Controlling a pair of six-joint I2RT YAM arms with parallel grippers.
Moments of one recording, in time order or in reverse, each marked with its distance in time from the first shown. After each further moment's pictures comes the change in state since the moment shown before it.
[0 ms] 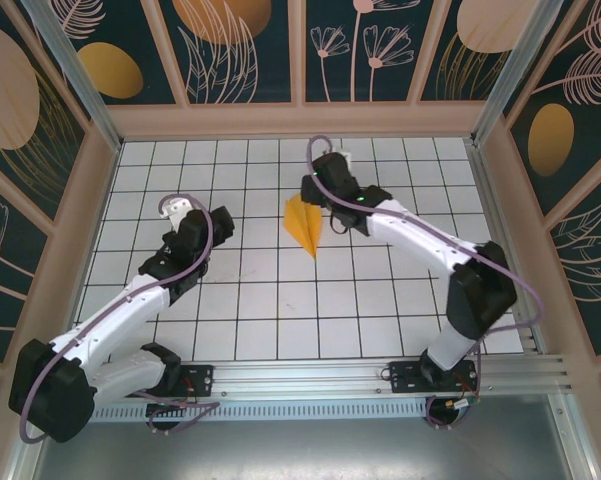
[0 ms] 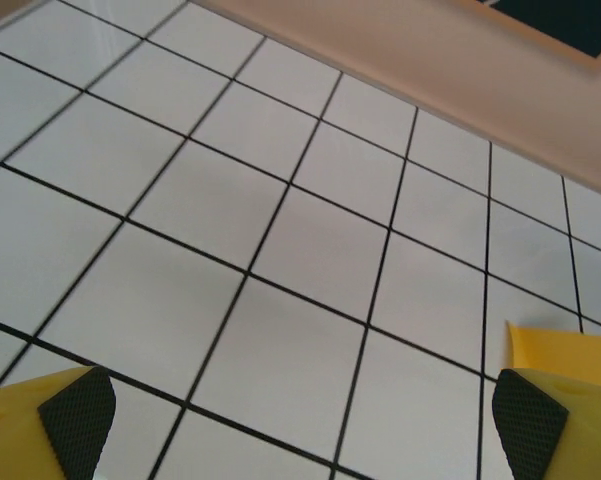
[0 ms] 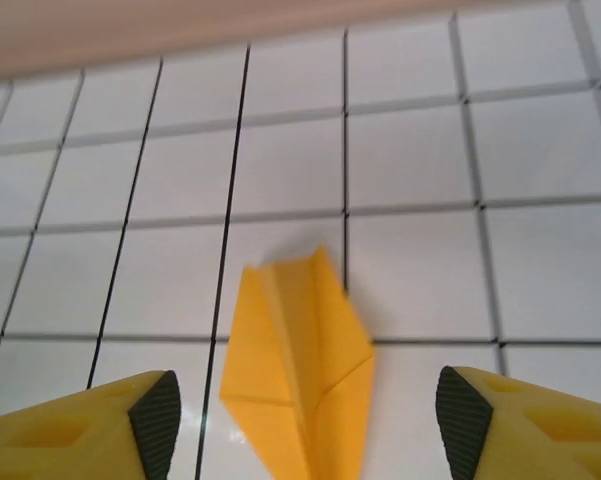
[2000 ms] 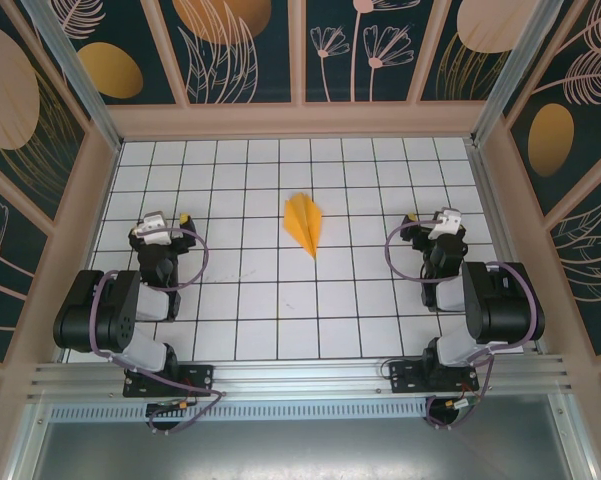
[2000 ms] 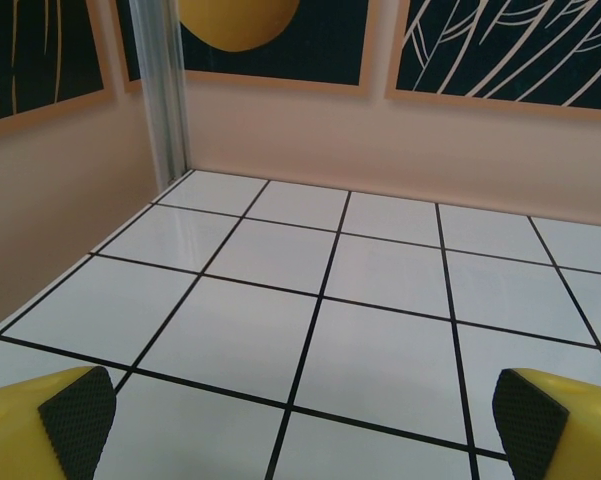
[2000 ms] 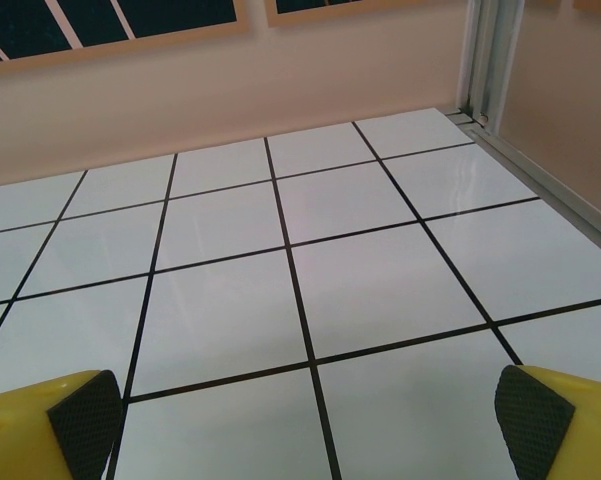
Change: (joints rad) left arm 0.475 0.464 -0.503 1.472 0.338 0.602; right arm -0.693 -0.074 -1.105 1.512 -0.288 -0.417
